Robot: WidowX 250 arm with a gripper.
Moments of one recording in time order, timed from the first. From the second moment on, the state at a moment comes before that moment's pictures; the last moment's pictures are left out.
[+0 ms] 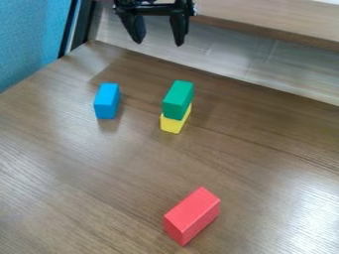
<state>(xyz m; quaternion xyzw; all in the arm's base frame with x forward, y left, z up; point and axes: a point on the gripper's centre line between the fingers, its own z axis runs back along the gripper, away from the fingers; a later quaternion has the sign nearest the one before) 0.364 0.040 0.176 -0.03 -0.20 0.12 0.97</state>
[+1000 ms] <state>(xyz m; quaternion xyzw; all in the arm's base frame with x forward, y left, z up) 0.308 -0.031 0.124 -0.06 -0.12 -0.01 0.99</state>
